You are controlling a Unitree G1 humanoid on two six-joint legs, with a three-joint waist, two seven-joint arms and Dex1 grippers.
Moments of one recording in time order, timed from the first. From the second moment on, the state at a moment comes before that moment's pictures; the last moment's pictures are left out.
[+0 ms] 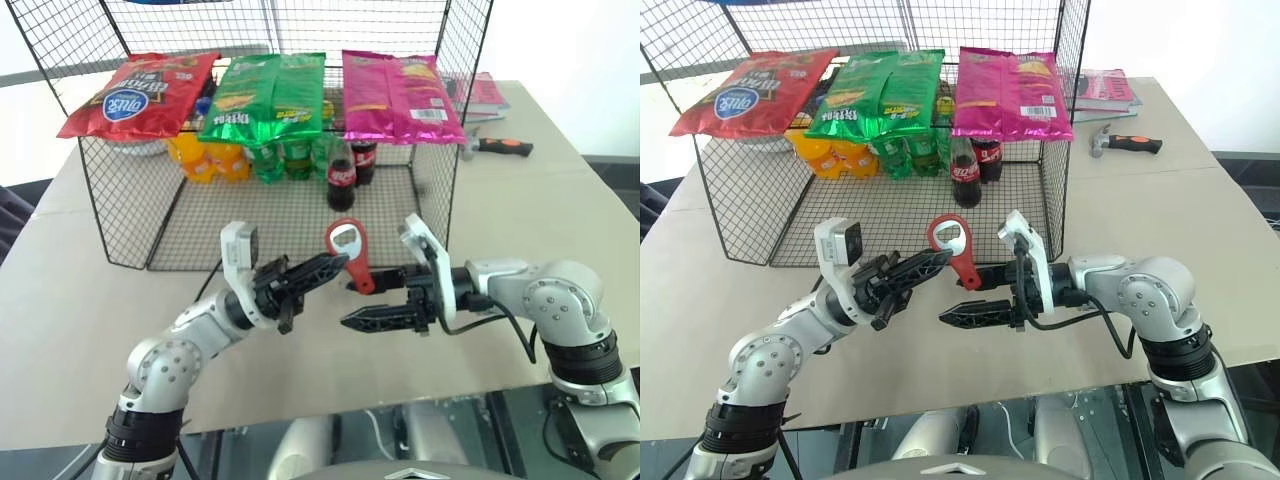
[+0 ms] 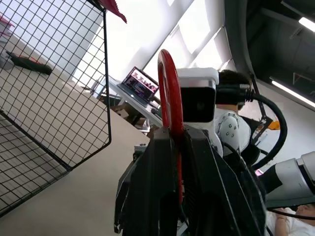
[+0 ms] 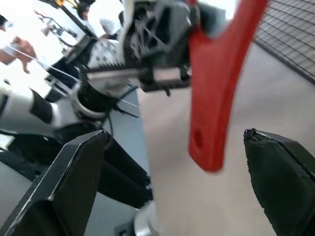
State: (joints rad) left arm -0.11 0.49 0.07 -0.34 -1.17 0.66 -0.85; right arm -0.53 -0.40 0.09 -0.37 1.04 1.26 0.74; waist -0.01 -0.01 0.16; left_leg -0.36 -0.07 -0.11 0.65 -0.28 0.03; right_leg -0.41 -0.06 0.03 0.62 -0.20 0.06
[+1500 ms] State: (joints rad) left arm -0.14 0.36 0.11 -0.30 -1.10 0.66 -0.87; right arm -0.51 -0.37 0.10 -0.36 1.13 1.29 0.58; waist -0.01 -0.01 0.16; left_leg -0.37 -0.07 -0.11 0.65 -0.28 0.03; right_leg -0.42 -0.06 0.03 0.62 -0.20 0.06
